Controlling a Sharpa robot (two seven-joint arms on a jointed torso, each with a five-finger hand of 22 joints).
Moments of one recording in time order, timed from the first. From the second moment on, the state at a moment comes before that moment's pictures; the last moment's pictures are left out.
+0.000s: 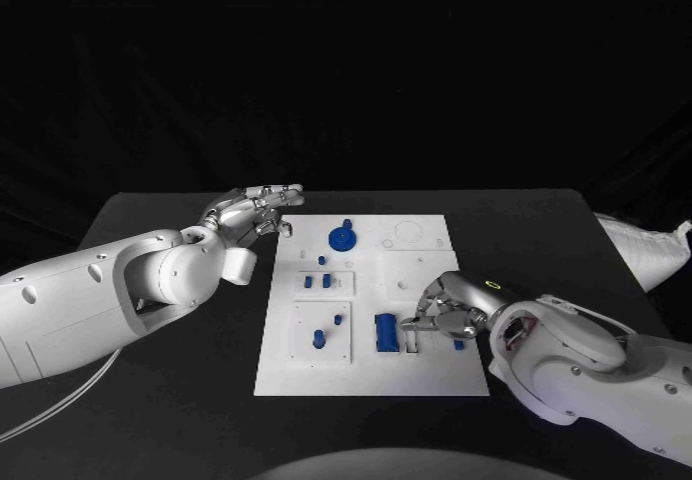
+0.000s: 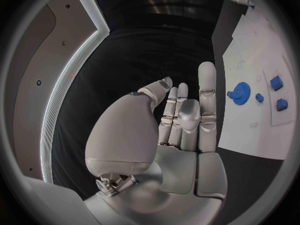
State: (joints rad) left arm 1.18 -0.88 -0.03 1.52 0.14 -0.20 0.30; left_hand 1.35 -0.12 0.43 -0.01 0.14 1.02 0.17 0.15 0.07 1.02 0.10 0.35 0.14 1.34 0.01 1.28 0.85 0.16 1.31 0.11 0.63 0.69; right arm 0.93 -1.07 0.03 1.98 -1.54 -0.38 -0.56; right_hand 1.28 0.01 -0.20 0.19 0.11 1.08 0.04 0.34 0.43 1.42 0.01 1.30 0.98 1.47 -0.10 1.53 1.31 0.06 1.47 0.01 1.41 1.31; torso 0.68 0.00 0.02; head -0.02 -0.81
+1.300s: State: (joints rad) left arm 1.17 -0.88 -0.03 1.53 0.14 -0.20 0.30; left_hand 1.35 -0.12 0.43 -0.01 0.14 1.02 0.17 0.15 0.07 1.01 0.10 0.35 0.14 1.34 0.01 1.28 0.84 0.16 1.31 0.11 0.63 0.69; right arm 0.90 -1.14 0.04 1.93 -1.68 -0.21 -0.57; right_hand 1.30 0.03 -0.16 0.19 0.15 1.05 0.07 0.24 0.37 1.42 0.03 1.31 0.98 1.47 -0.07 1.53 1.31 0.06 1.47 0.03 1.41 1.31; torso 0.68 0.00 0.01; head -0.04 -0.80
